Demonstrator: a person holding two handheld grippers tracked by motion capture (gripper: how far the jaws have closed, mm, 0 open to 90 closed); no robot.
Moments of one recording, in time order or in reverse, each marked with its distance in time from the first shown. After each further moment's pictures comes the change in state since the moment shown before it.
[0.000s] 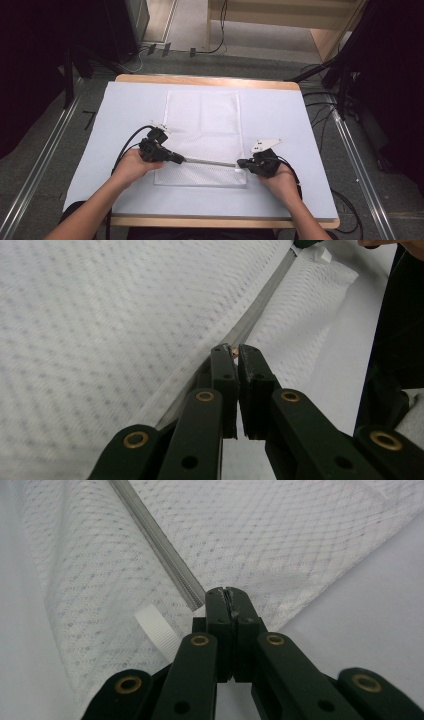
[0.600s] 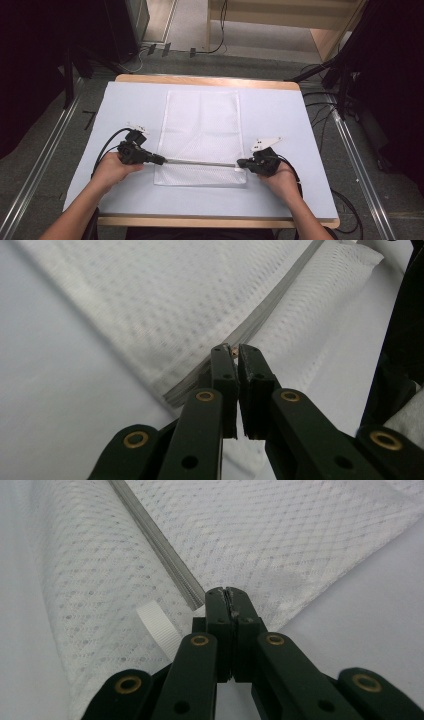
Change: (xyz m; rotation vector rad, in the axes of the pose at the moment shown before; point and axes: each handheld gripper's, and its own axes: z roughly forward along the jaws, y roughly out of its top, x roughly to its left) left arm 0.026 -0.038 -0.038 -0.023 0.038 -0.080; right arm -0.003 0.002 0.000 0.016 0.026 0.001
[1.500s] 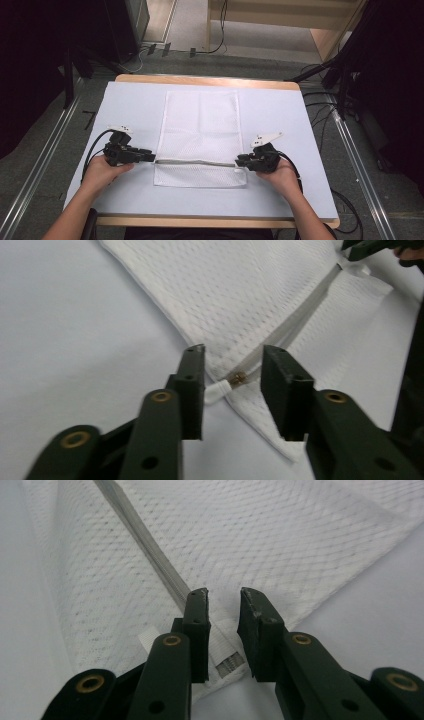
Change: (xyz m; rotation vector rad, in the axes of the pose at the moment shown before) left arm 0.011 -0.019 -0.019 -0.173 0.087 0.013; right arm -0.006 0.010 -0.004 -0.016 0.028 0.029
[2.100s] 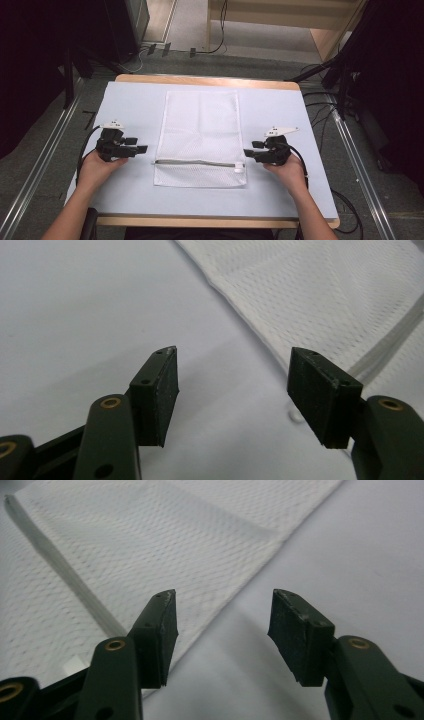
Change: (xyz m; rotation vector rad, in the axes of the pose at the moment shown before) left arm 0.018 0.001 -0.012 -0.083 0.247 0.031; right arm -0.030 -0.005 -0.019 -0.115 -0.129 0.151
